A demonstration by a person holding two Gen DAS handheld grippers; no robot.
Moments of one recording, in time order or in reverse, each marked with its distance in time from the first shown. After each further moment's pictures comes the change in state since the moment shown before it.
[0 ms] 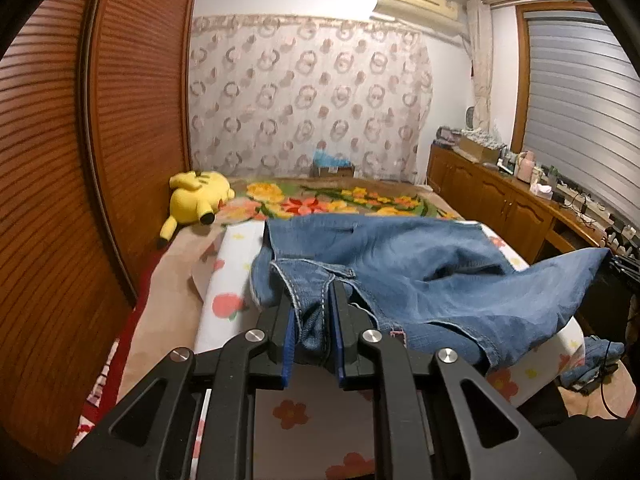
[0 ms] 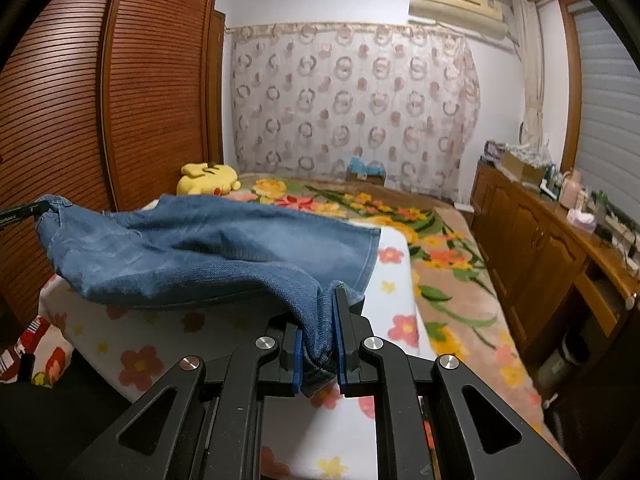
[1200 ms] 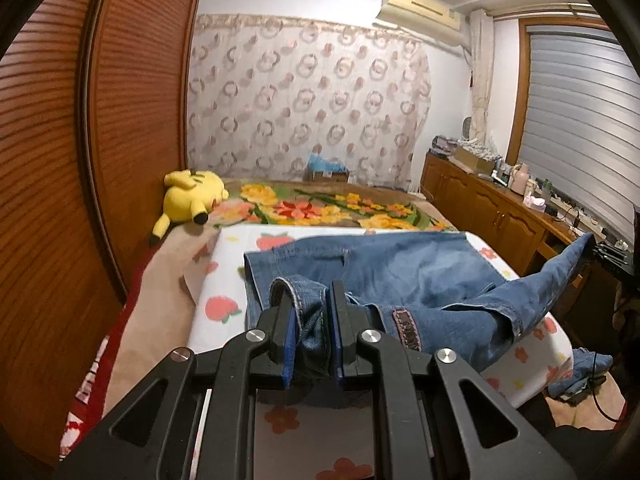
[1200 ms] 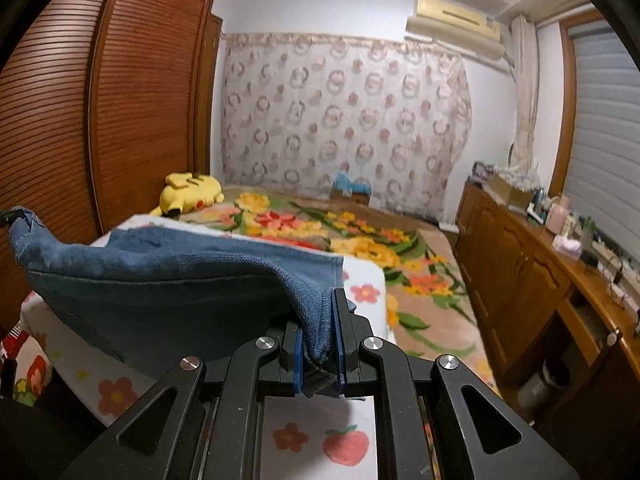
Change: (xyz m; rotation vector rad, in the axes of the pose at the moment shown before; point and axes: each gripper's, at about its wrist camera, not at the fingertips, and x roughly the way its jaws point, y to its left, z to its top) left arm 0.014 0.012 -0.007 -0.050 -0.005 -0.037; right arm 0.042 0.012 -0.035 -0.043 -0.012 -0.065
